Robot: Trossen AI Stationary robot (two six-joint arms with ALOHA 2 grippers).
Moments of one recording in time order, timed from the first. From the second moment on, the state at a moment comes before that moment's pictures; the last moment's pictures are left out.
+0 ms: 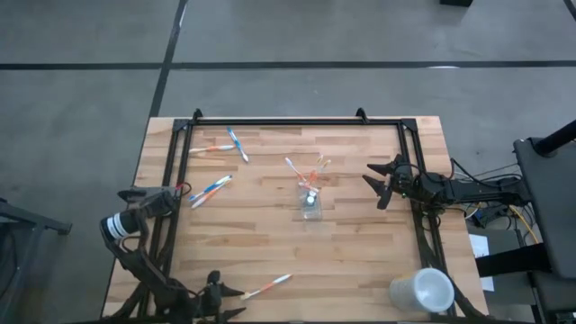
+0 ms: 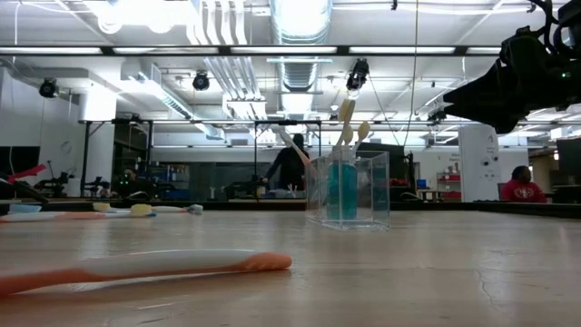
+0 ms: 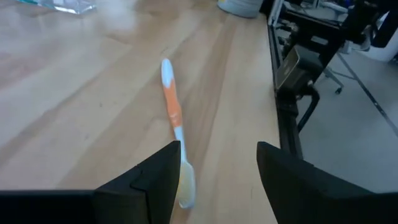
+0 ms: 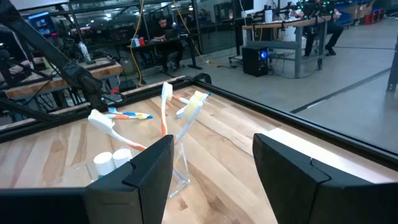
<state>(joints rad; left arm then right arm) -1.17 1.99 0.98 0.12 -1.11 -1.21 0.05 0.12 0.01 0.06 0.50 0.21</state>
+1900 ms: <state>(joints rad) -1.15 2.02 0.94 0.07 -1.01 -1.29 0.05 0.12 0.01 0.06 0.50 0.21</state>
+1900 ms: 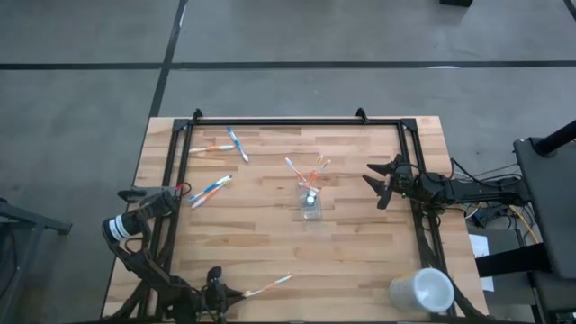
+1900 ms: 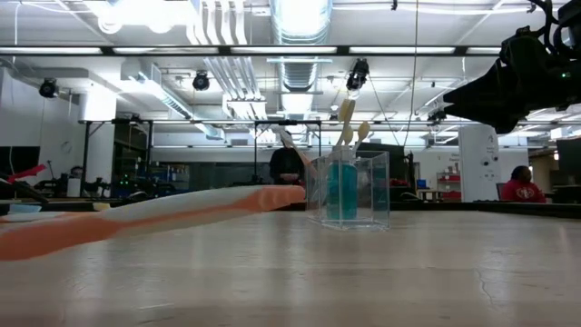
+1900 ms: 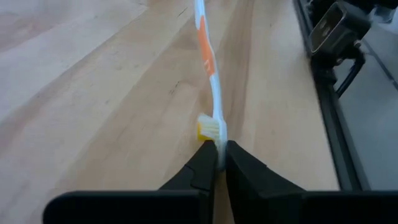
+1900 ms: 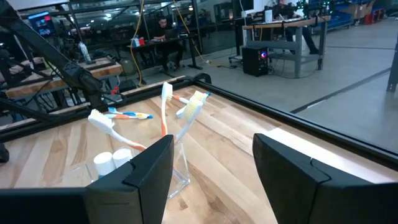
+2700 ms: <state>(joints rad) -0.94 1.19 0.99 -0.80 -0.52 -1.15 0.05 0.12 0.01 0.06 0.50 0.21</state>
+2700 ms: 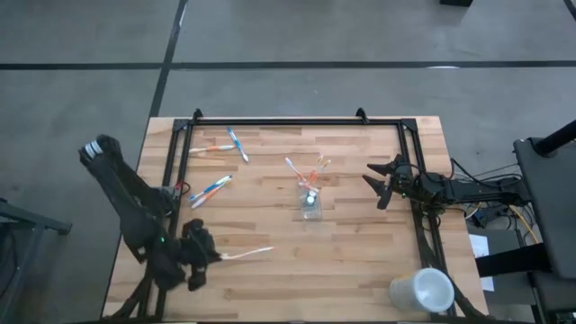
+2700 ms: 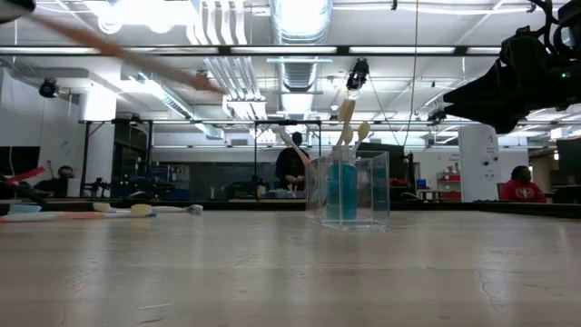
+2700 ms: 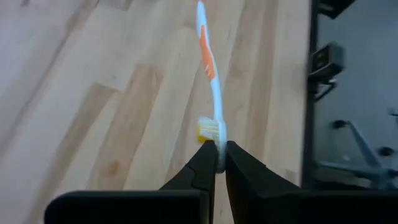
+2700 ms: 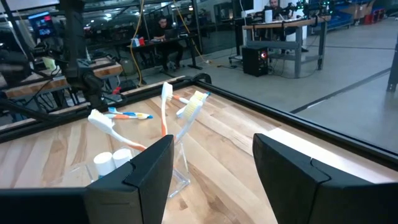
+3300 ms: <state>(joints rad) -0.62 1.09 1.23 -1.12 -0.44 -0.68 0.05 0.12 0.01 0.06 0.50 0.21</state>
